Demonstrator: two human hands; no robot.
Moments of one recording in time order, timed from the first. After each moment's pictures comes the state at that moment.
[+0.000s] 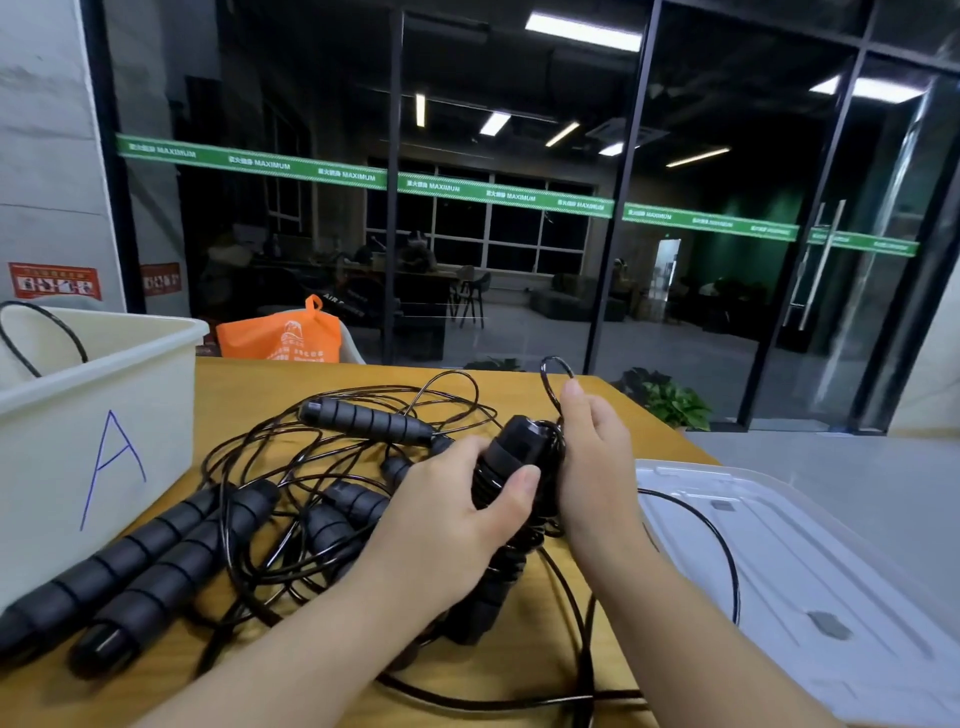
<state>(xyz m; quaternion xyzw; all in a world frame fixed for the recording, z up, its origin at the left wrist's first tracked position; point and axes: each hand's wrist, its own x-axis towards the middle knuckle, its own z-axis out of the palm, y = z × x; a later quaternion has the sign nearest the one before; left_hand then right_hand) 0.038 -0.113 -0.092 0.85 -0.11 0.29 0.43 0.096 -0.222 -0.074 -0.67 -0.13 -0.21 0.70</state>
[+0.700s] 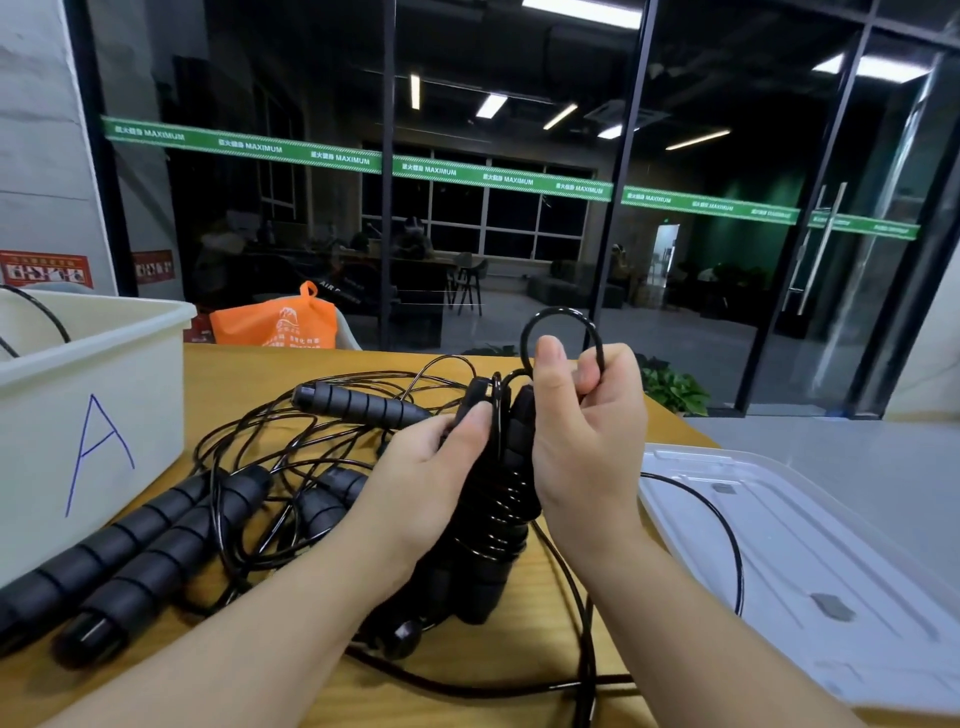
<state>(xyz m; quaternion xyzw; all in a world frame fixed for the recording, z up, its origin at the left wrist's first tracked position) 0.050 -0.104 -0.092 0.71 -0.06 0.17 0.68 0.079 -0.211 -0.066 -0.55 -0.28 -0.29 0.73</state>
